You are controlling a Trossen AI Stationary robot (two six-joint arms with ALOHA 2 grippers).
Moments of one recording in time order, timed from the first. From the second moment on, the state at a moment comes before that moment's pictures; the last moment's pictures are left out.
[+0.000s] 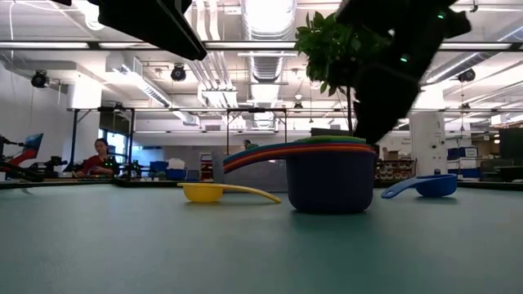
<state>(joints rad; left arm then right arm) -0.53 1.51 1.05 -0.38 -0.57 -0.07 0.18 1.57 0.90 -0.39 0.25 0.45</state>
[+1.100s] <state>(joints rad) -0.53 1.51 1.04 -0.39 -0.57 -0.05 0.16 1.57 1.10 -0.63 0.07 0.60</state>
